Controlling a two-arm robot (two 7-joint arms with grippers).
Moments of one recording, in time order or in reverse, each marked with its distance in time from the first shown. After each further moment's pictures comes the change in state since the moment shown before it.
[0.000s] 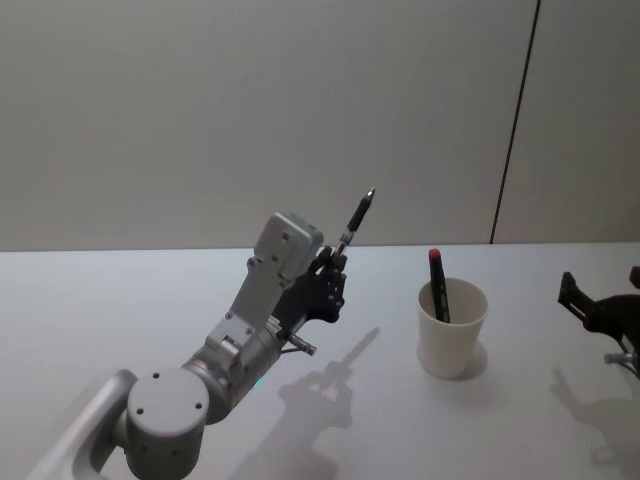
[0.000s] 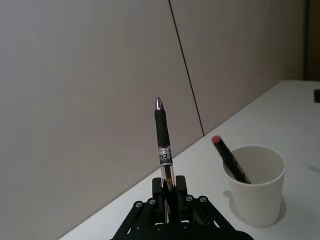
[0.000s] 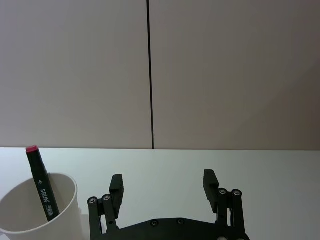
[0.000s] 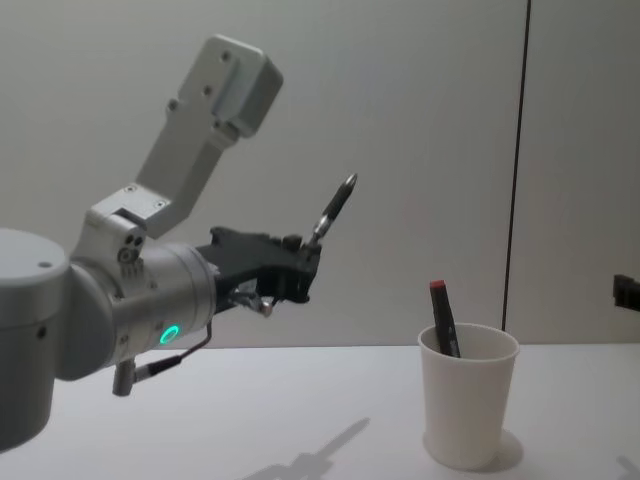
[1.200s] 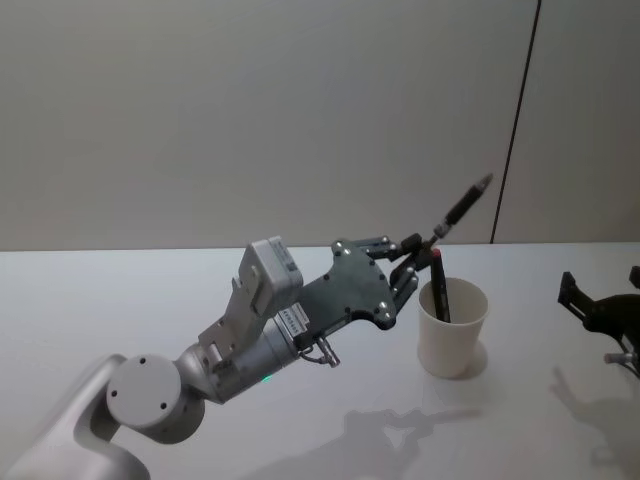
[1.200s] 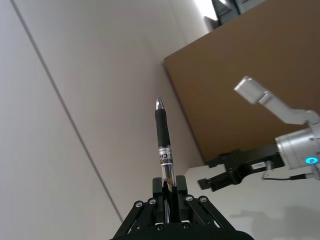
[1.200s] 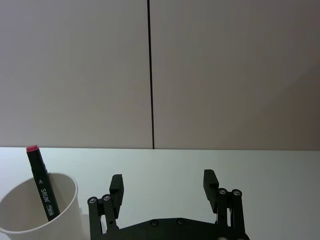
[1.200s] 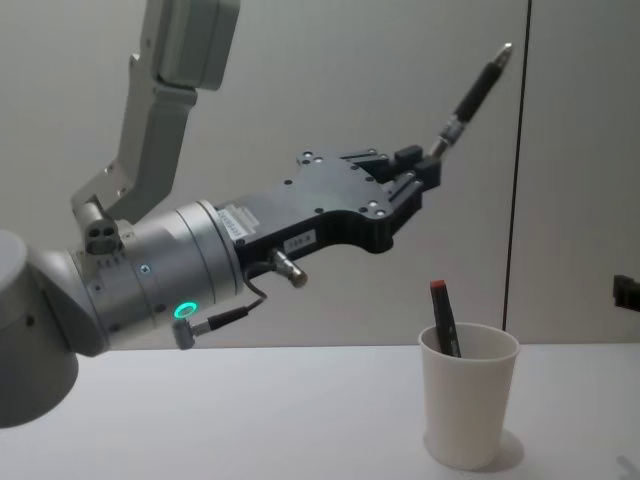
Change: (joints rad) left arm -0.098 -0.021 -0.013 0.188 -0.166 -0.528 -0.541; right arm 0.000 0.000 0.000 0.000 0.000 0.000 0.000
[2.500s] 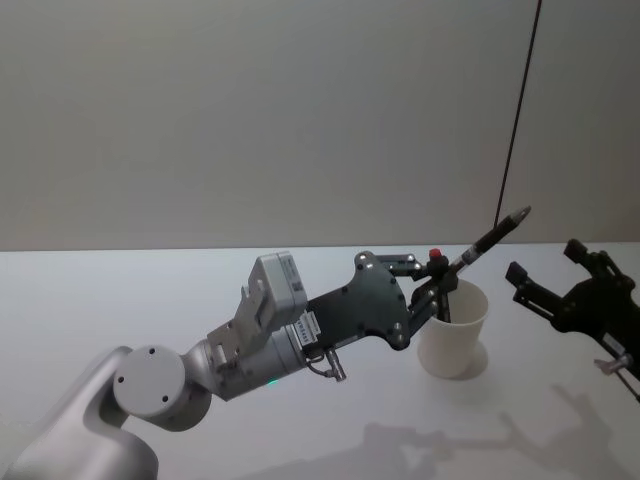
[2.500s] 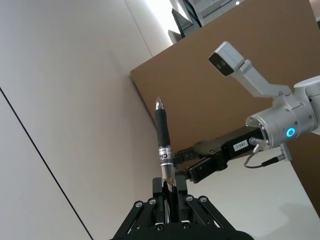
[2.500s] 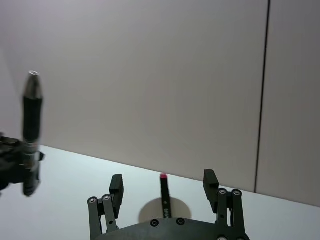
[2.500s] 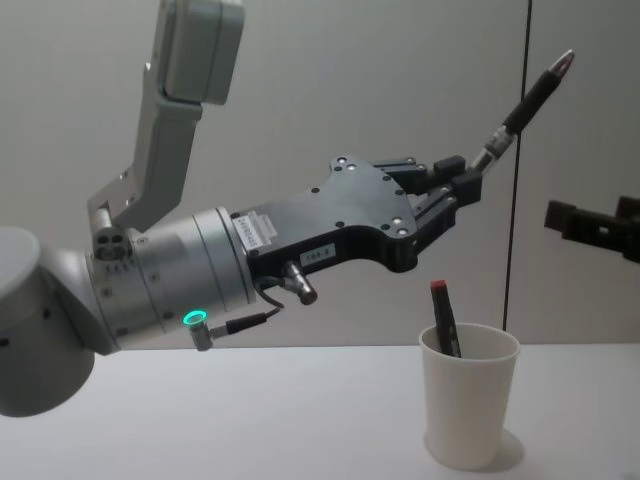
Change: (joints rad) left arm -0.050 -0.020 0.010 0.077 -0.034 -0.067 -0.183; right arm -0.063 0.067 0.023 -0.137 0.167 -0.069 0.420
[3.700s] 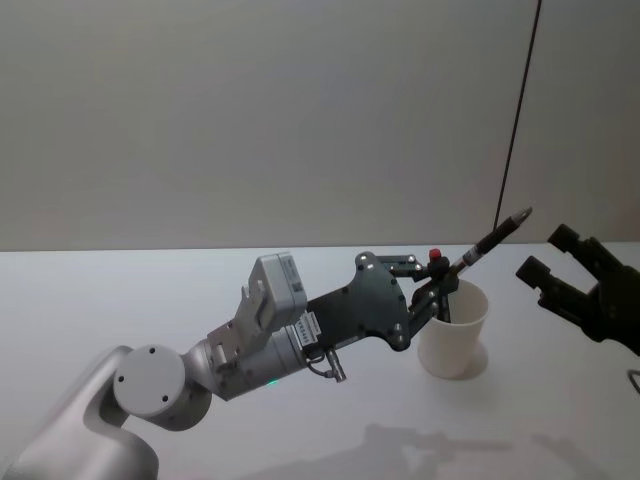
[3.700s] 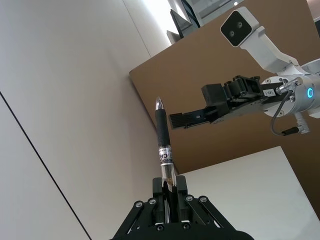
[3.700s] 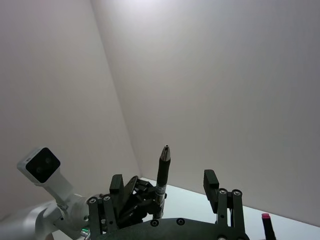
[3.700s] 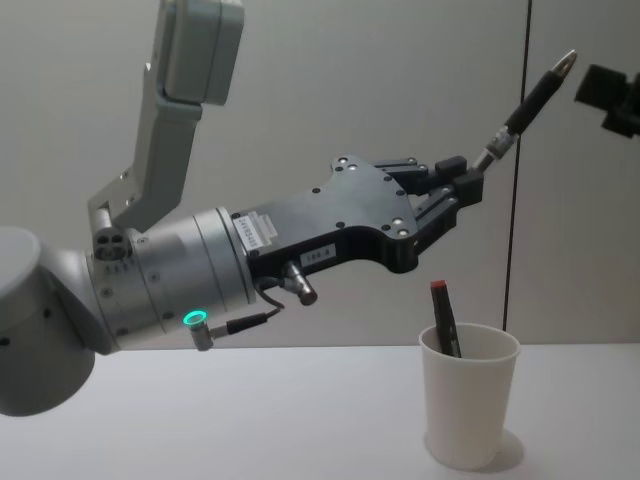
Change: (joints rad) left arm -0.002 -0.001 0.000 0.003 -0.001 -0.003 -0.008; right arm -0.042 0.083 0.037 -0.072 0.381 0.036 0.381
